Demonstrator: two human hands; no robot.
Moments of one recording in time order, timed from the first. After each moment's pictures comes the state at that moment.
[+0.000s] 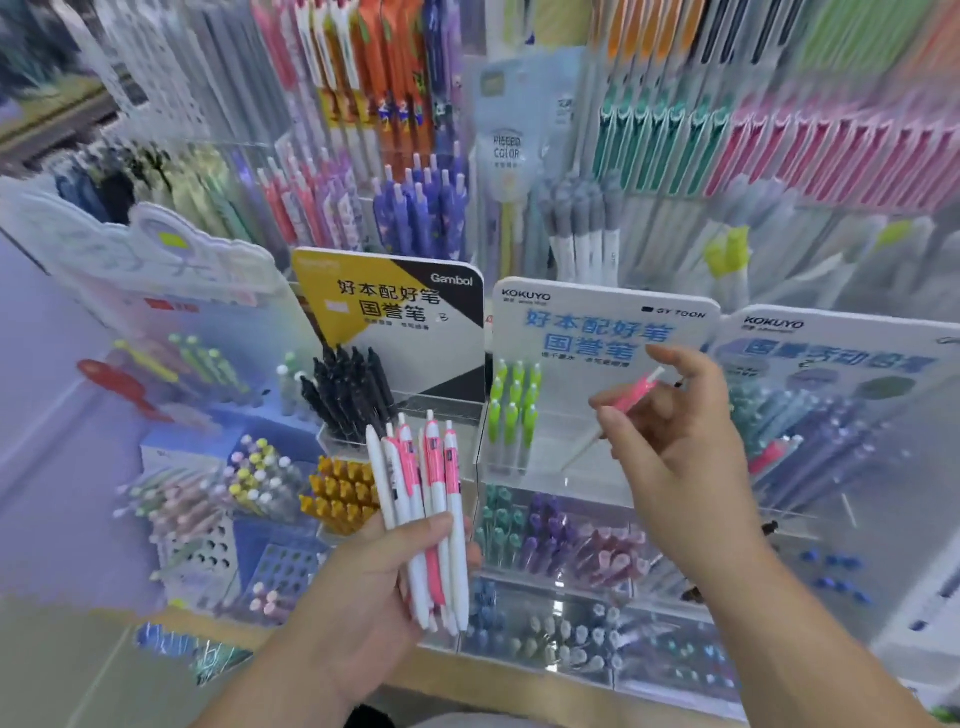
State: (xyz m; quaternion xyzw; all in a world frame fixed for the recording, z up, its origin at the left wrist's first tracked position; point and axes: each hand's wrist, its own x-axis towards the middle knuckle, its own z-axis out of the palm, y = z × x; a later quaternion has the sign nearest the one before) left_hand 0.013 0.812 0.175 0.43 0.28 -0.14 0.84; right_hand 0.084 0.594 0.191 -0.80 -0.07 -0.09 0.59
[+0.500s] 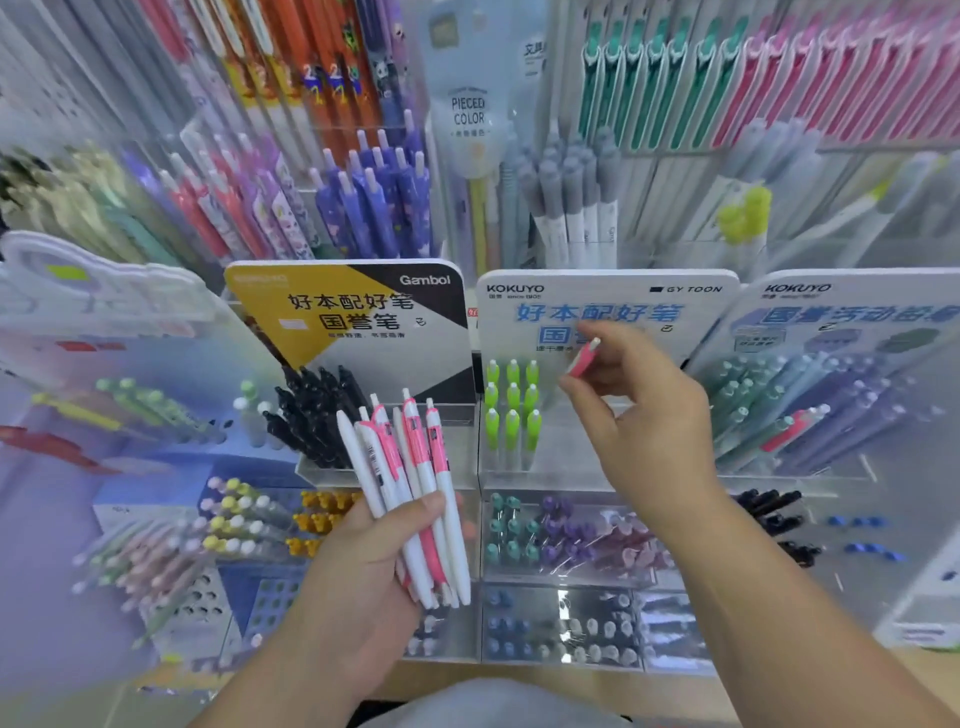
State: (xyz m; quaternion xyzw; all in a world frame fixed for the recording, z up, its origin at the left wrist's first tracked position) left_hand 0.053 0.828 0.173 0.47 0.27 -0.15 0.83; right_hand 0.130 0.619 0.154 -0.85 -0.09 -0.23 0.47
